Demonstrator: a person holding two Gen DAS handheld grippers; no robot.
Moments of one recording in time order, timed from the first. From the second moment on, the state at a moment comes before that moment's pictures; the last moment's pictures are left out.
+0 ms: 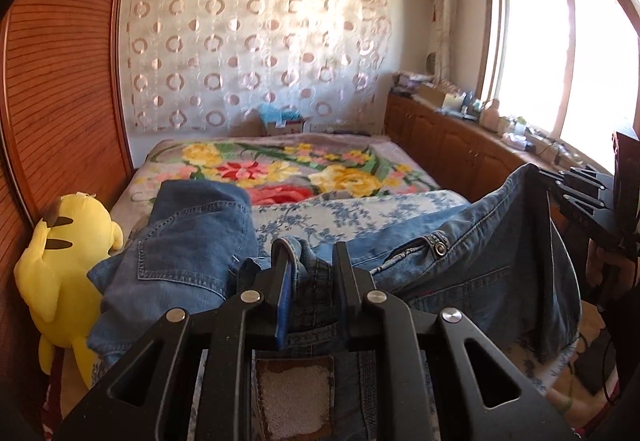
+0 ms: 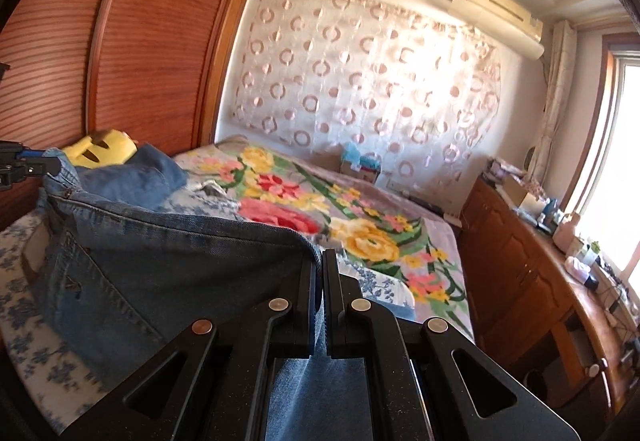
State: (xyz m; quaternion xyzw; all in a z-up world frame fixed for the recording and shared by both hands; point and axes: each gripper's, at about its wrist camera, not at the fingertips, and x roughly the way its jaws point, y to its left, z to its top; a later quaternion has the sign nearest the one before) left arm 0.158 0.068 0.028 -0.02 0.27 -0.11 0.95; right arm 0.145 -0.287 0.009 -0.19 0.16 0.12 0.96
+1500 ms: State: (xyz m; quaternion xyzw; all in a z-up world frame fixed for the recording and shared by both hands) left arm 0.142 0.012 -0.027 0.01 0.32 -0.16 0.93; right arm 0.122 -0.328 0.028 -0.11 0.28 0.17 0.94
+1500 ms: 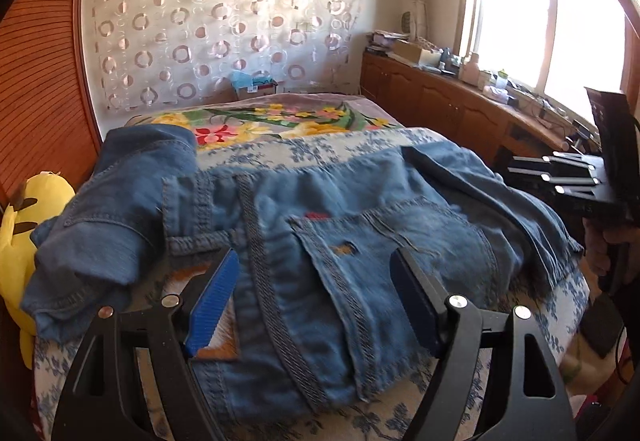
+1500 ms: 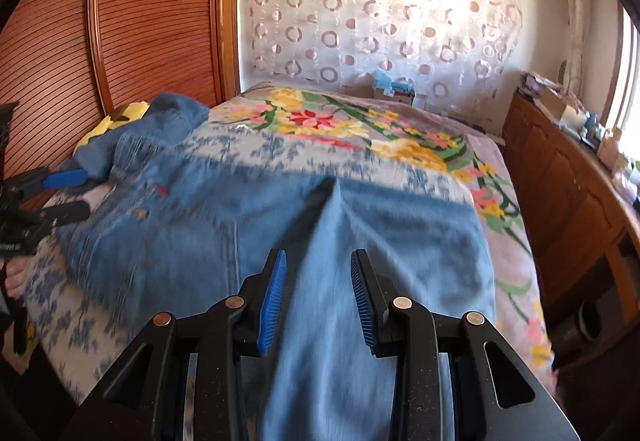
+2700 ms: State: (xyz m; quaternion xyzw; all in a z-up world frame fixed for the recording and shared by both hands) left arm 0.123 0.002 -0.056 0.03 0.36 -0.15 0.92; right arm 0.061 -0.410 0.049 -0.12 0.27 0.08 0.95
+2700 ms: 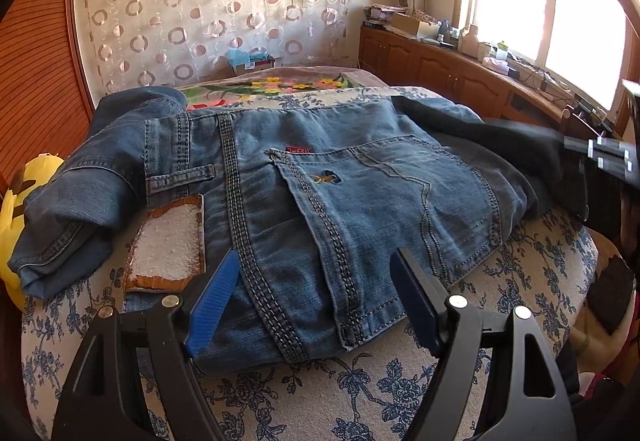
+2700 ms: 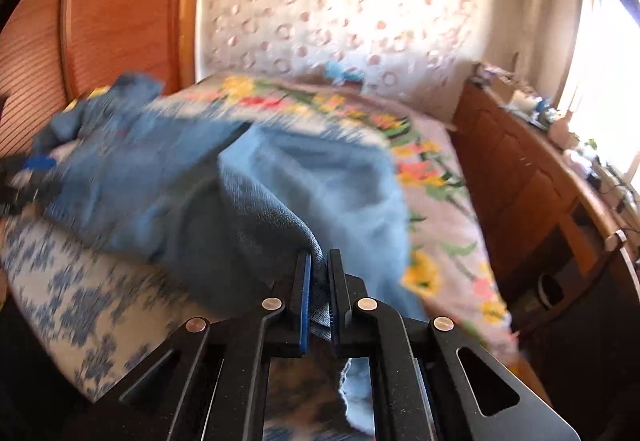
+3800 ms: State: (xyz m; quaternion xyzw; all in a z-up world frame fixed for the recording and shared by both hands) left arm 0.139 0.048 -0.039 0.01 0.34 -0.11 0.94; right arm 0.248 -0.393 0.072 -0.15 0.29 -0.05 0.94
